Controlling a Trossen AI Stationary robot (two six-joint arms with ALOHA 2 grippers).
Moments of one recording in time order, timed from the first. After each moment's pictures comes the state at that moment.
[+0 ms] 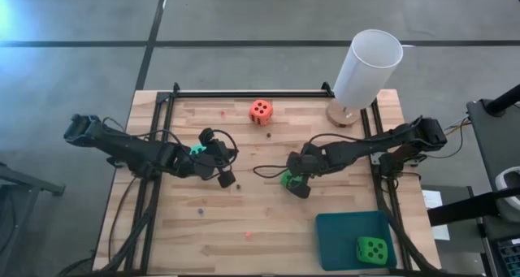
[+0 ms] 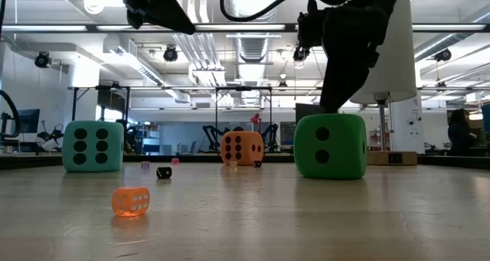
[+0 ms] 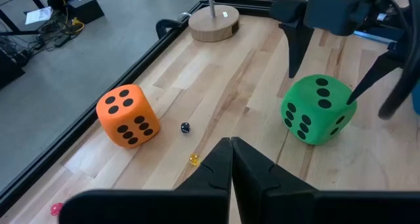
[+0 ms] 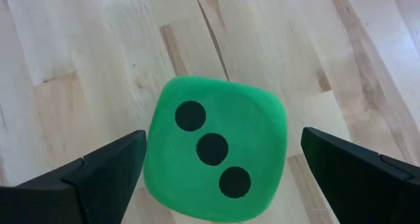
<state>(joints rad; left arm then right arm) -0.28 1.25 0.94 -0.39 -0.69 -0.34 0.15 1.57 1.06 -0.64 0.16 0.49</state>
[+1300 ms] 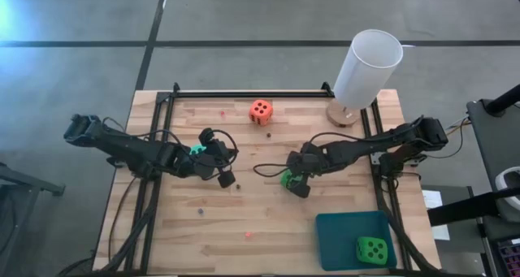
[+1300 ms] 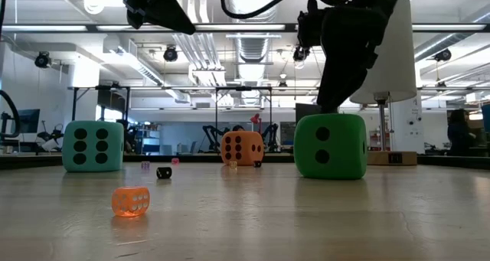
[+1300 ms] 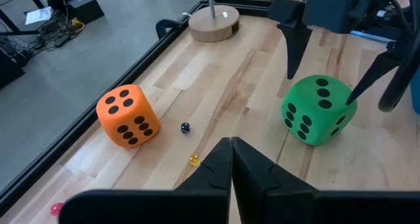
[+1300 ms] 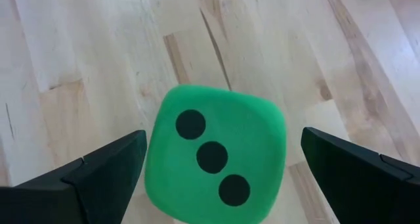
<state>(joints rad) -0.28 1.25 0.94 -0.39 -0.69 -0.34 0.15 1.56 1.04 -0.60 0.16 0.48</state>
